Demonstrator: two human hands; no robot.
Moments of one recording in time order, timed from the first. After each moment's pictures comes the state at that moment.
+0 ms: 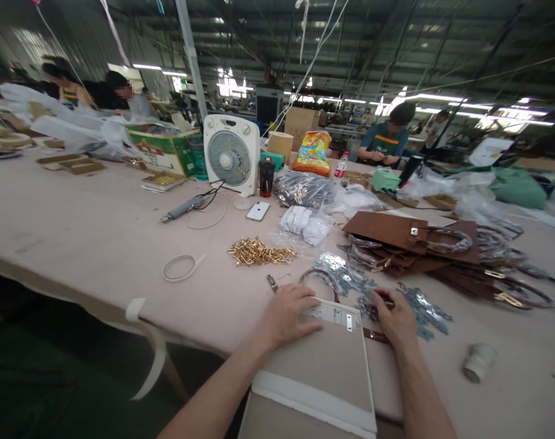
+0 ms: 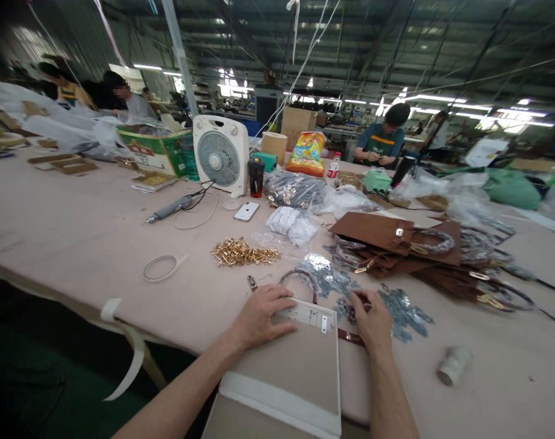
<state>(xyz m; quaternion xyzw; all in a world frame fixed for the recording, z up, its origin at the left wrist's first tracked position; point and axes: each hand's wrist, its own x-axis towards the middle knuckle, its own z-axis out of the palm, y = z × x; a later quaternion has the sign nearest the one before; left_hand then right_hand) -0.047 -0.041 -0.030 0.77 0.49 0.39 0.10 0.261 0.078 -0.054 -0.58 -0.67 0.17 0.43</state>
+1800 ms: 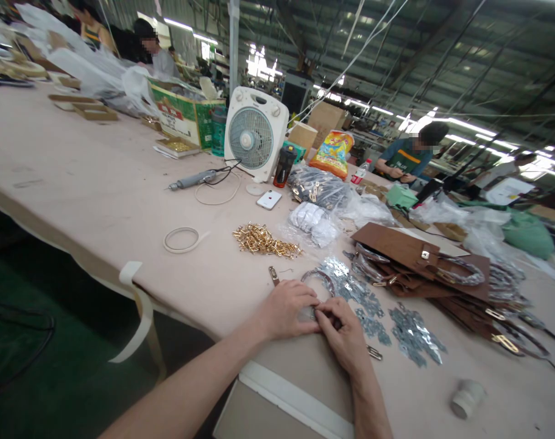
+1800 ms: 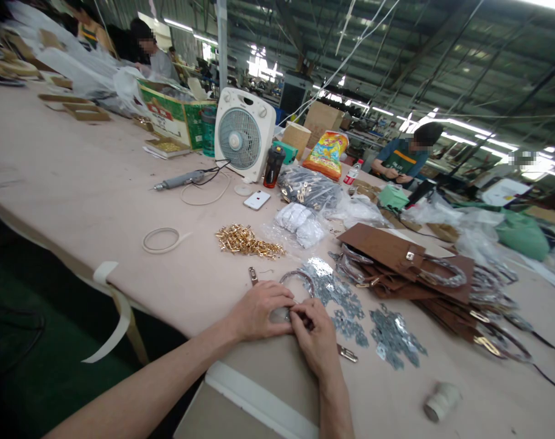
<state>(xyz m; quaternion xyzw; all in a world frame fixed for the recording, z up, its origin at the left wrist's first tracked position) -0.047 -0.042 -0.029 0.76 0.50 0.41 0.09 0.155 0.012 -0.026 -0.35 -0.83 0.31 0.31</state>
